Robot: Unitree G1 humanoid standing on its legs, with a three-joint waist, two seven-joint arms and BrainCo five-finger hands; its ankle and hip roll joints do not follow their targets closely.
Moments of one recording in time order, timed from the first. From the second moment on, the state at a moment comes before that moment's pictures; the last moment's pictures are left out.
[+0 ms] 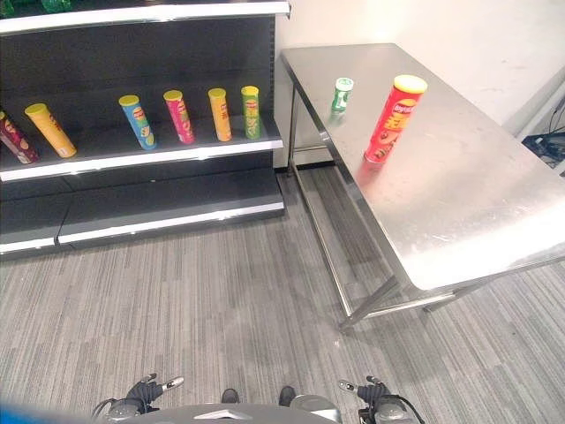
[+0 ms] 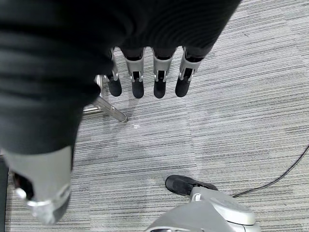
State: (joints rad) left arm 0.06 0.25 -0.11 1.11 -0.15 -0.02 0.10; right arm 0.04 -0.24 0.14 1.11 0.13 0.04 -0.08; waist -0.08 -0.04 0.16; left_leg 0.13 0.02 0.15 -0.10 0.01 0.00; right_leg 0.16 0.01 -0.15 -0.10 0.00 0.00
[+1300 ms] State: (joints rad) left arm 0.07 0.25 -0.11 1.15 -0.15 -0.02 0.09; right arm 0.02 -0.25 0.21 1.11 0.09 0.04 -0.08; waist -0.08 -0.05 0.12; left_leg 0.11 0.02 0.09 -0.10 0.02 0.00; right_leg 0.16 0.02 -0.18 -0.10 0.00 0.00
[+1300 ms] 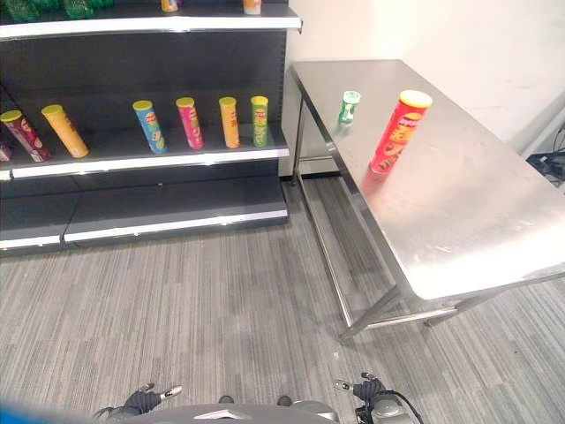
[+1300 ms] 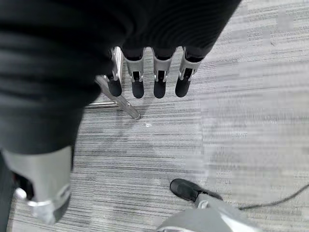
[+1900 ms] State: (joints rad) left arm 0.02 0.22 0.01 1.19 -0.31 -0.04 0.13; right arm -0.06 -0.27 0.24 1.16 0.08 0.04 -0.08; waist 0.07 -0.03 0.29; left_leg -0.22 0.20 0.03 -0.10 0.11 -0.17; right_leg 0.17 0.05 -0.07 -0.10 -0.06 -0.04
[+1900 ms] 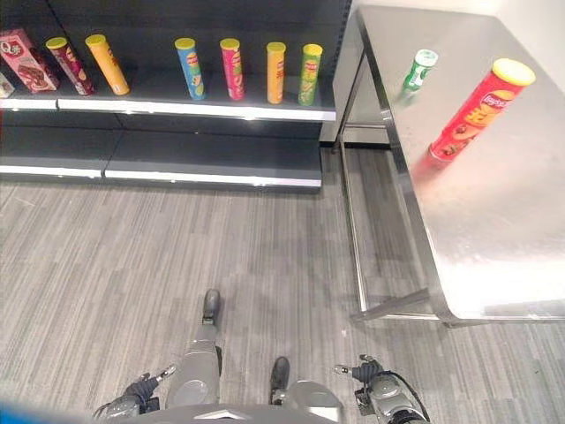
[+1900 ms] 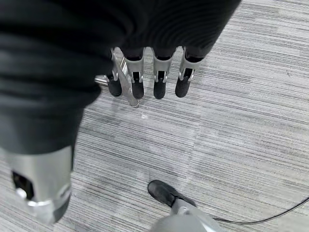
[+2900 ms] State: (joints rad) left arm 0.01 0.26 -0.08 1.13 -0.21 -0.04 0.10; right arm 0.04 -0.33 -0.01 1.09 0.22 0.02 -0.13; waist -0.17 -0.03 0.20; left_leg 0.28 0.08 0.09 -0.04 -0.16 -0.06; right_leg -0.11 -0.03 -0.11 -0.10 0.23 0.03
